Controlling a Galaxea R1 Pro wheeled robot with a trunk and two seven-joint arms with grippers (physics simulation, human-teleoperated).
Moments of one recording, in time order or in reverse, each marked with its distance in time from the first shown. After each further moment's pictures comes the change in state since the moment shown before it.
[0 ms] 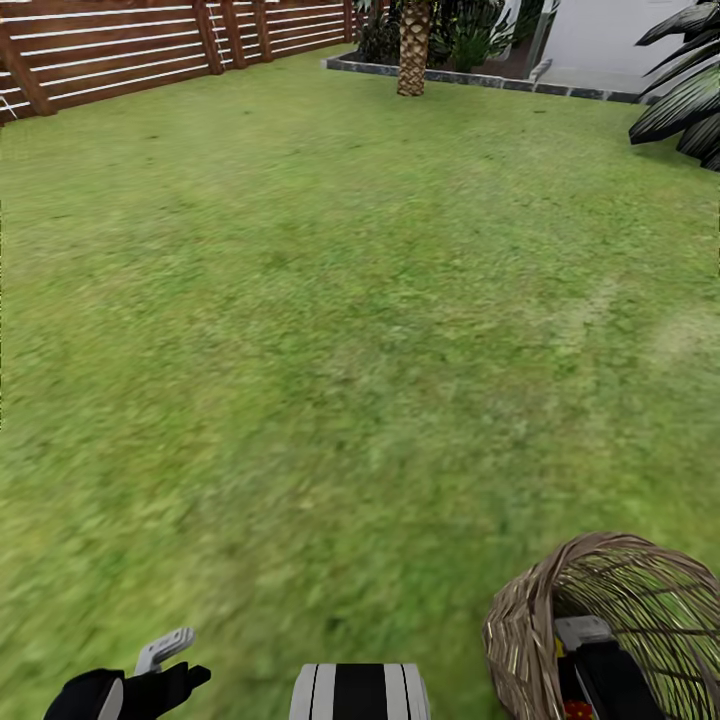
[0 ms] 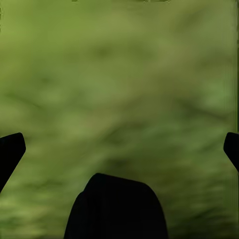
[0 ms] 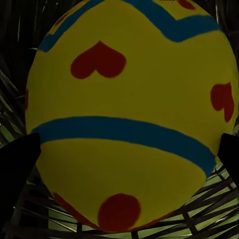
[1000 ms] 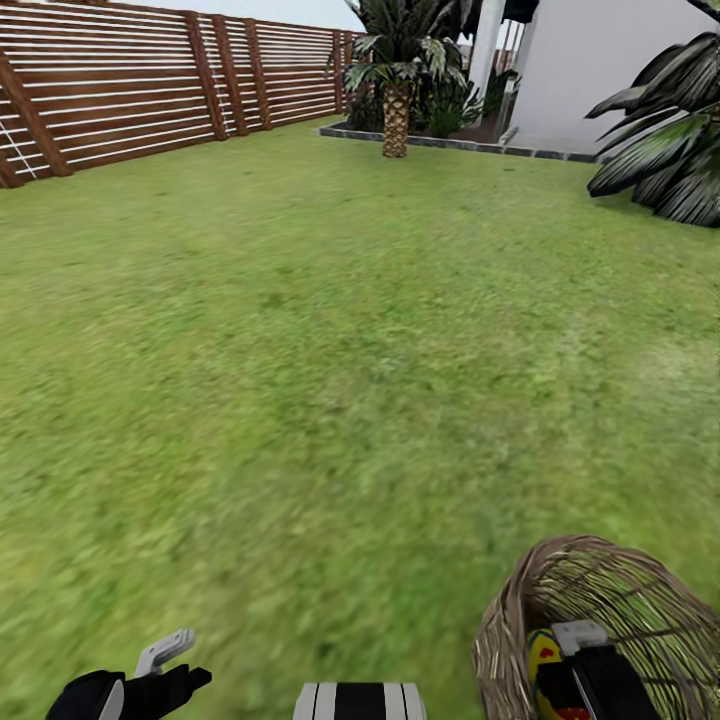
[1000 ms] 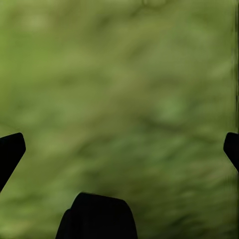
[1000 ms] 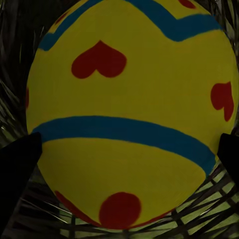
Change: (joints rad) left arm 0.000 -0.002 0.001 0.008 -0.001 0.000 0.000; right arm 0.000 0.003 0.001 0.024 -0.019 -0.010 0.003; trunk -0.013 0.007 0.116
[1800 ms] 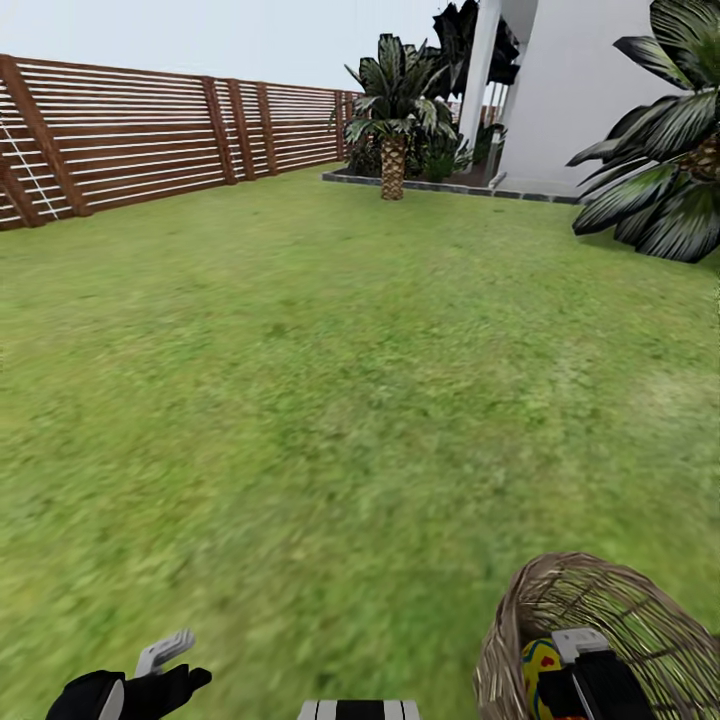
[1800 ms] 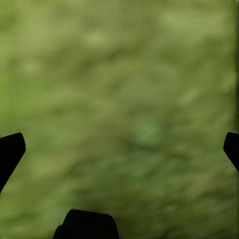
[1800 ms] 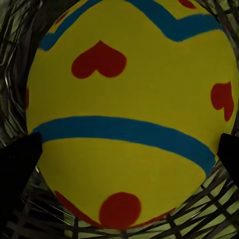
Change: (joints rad) left arm 0.000 0.000 0.000 0.000 0.000 0.000 0.001; right arm 0.000 0.000 0.000 0.031 -0.004 0.000 -0.002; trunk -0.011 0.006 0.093
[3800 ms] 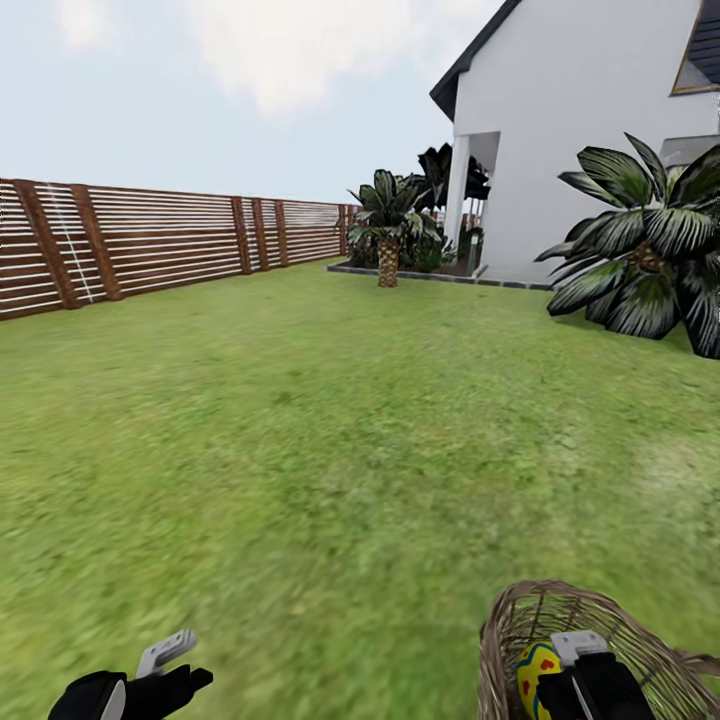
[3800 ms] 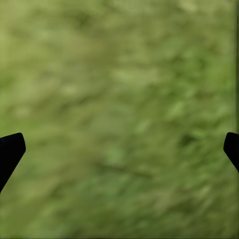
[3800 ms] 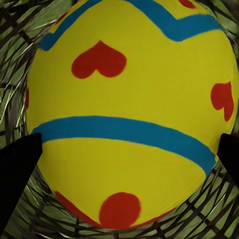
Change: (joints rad) left arm 0.000 -0.005 0.000 0.001 -0.001 0.000 0.000; right arm 0.000 0.001 0.000 0.011 0.000 -0.002 0.002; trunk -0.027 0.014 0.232
